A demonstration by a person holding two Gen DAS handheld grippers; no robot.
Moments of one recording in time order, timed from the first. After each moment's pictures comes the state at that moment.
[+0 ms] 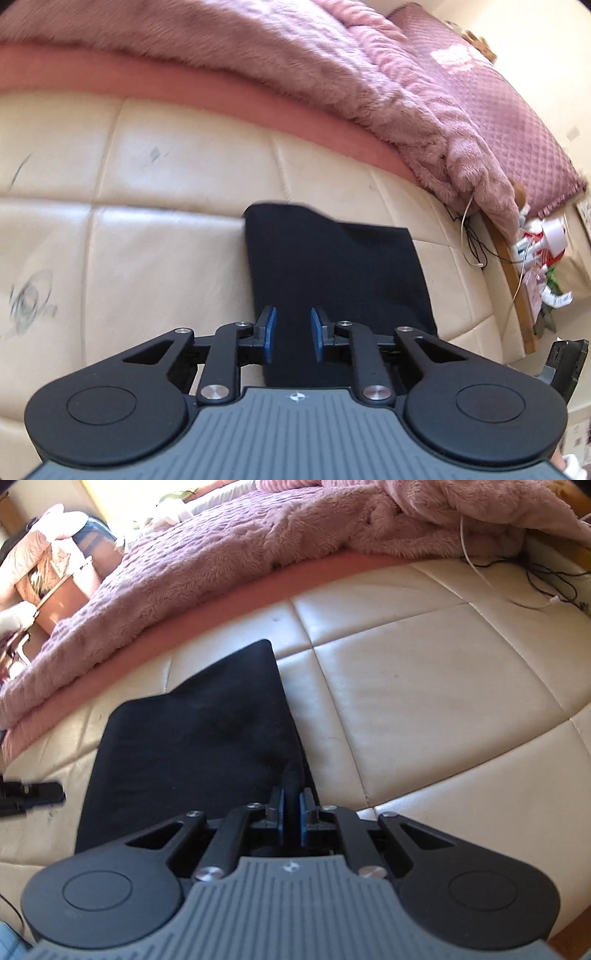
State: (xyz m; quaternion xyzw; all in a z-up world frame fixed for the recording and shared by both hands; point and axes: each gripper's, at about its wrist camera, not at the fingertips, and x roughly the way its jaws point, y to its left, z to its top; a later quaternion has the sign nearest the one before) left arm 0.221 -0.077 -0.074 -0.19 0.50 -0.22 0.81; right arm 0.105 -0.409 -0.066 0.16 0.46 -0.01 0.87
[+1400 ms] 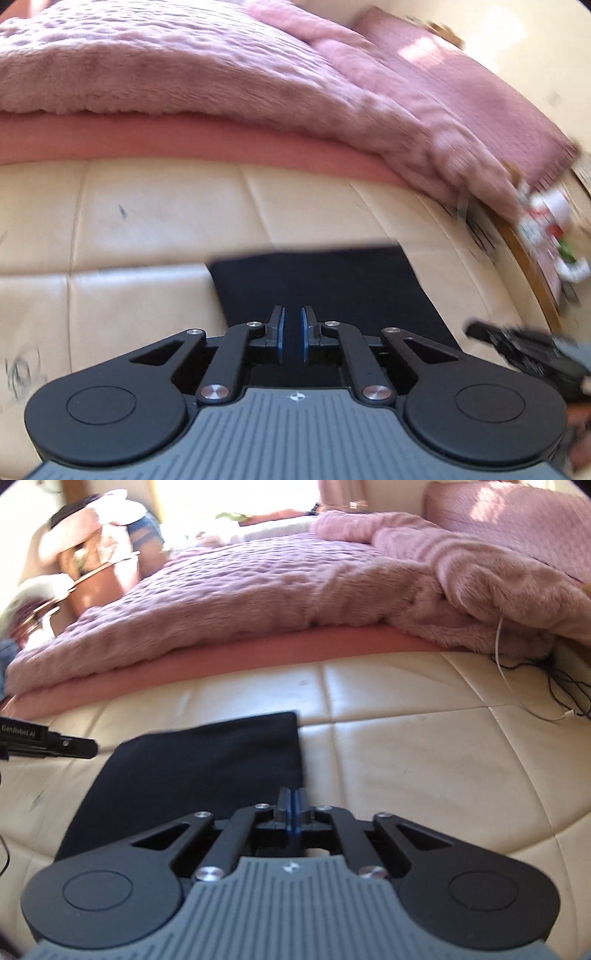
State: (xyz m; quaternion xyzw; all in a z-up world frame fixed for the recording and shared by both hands) left arm 0.202 -0.100 -0.064 -0.11 0.46 -0.25 0.85; right arm 0.108 -0.398 -0.036 0.06 0.39 0.04 0.92
